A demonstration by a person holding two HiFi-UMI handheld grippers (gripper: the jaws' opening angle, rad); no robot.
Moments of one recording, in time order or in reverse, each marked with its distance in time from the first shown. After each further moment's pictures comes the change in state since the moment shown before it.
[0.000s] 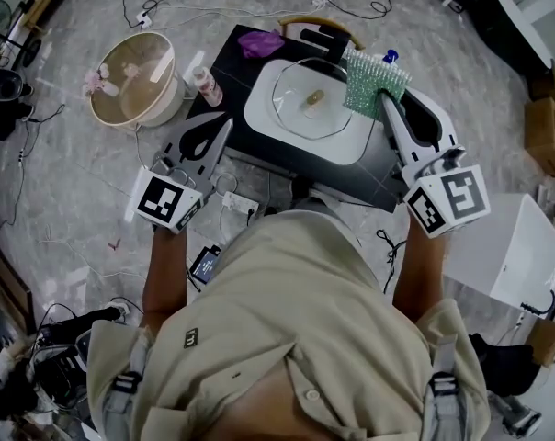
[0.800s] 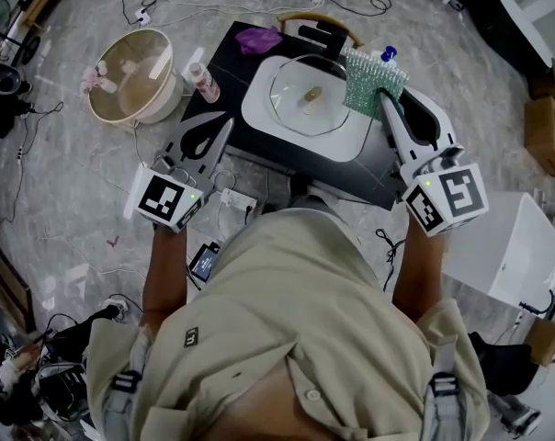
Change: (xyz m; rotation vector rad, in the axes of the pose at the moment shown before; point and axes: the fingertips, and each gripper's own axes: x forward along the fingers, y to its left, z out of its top) left arm 0.006 -0.008 -0.007 -0.014 0.016 -0.002; right arm -0.003 -0.006 -0.008 0.005 0.017 0.000
